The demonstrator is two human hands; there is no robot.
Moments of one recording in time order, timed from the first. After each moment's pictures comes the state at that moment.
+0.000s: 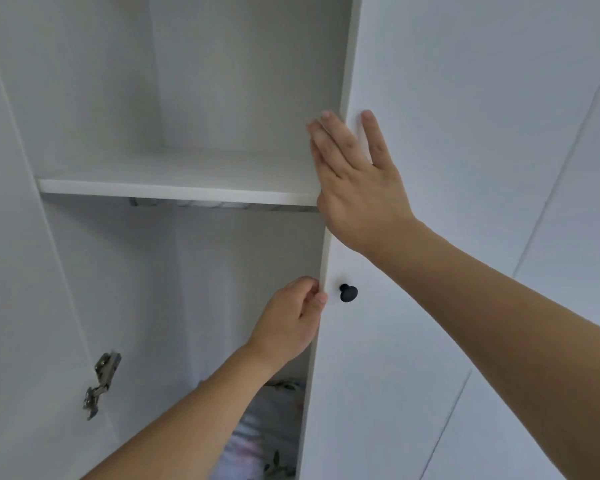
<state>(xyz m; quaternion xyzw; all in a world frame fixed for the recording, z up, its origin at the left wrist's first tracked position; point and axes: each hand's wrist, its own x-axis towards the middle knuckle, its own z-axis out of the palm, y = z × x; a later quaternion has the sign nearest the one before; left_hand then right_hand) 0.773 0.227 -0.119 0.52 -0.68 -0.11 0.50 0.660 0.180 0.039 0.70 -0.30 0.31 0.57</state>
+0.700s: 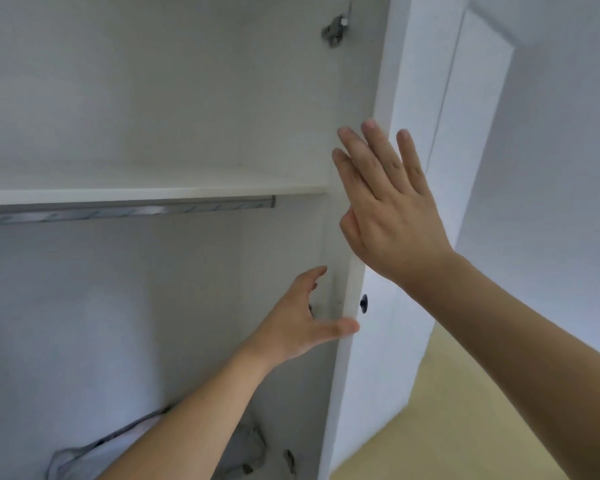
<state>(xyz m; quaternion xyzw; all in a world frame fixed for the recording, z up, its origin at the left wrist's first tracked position) 0.608 0.302 -0.107 0.33 -0.78 -0.37 0.37 0.478 0.369 0.033 0.64 -0.46 0.24 0.57</state>
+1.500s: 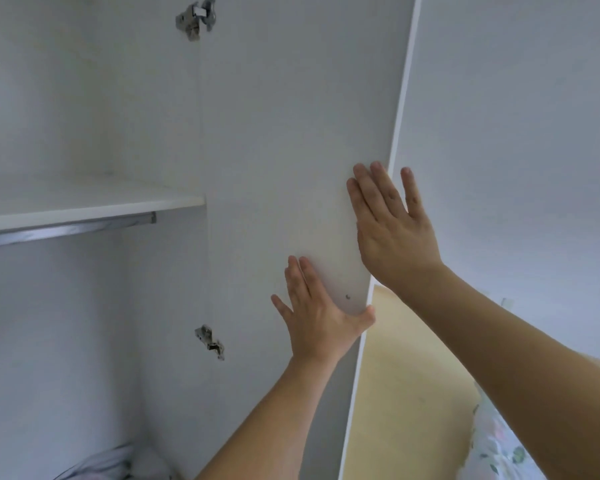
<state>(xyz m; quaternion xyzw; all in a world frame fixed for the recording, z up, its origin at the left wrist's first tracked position) 0.377 0.317 -0.106 0.42 -0.78 -0.16 0.43 0.288 0.372 0.015 0.48 -0.63 0.06 0.61</state>
